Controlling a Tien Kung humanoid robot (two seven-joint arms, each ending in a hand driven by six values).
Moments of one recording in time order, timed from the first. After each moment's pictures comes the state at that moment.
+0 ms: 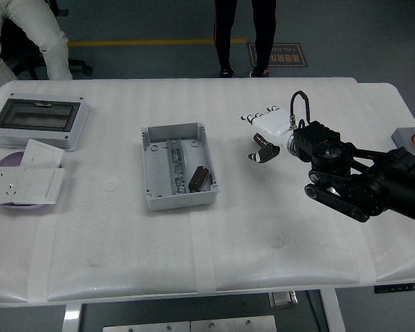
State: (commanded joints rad) left arm -0.05 0.19 -0.64 -0.19 0.84 -0.37 0.50; right arm 0.98 -0.30 0.11 0.90 -1.78 -0.07 -0.24
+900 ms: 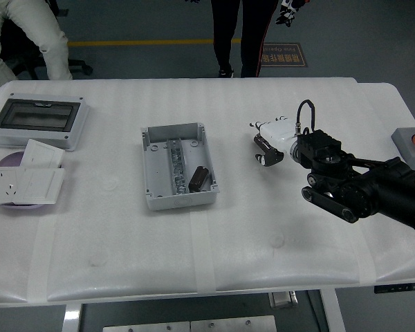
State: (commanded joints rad) left arm -0.06 0.19 -0.64 -0.19 0.86 -0.36 0.48; right arm 0.96 -0.24 0.08 0.76 -1.64 -0.14 -0.22
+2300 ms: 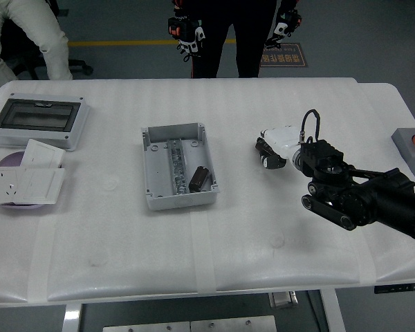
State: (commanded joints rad) left arm -0.07 0.19 -0.63 -0.19 0.86 -0.36 0.47; right arm 0.92 -0.23 0.07 0.74 -1.61 -0.17 -0.24
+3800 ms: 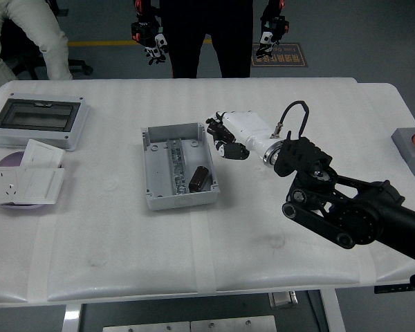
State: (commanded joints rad) left arm -0.07 0.19 -0.63 -0.19 0.84 -0.34 0.45; right arm 0.75 -0.25 0.46 1.25 -1.80 -0.20 -0.26
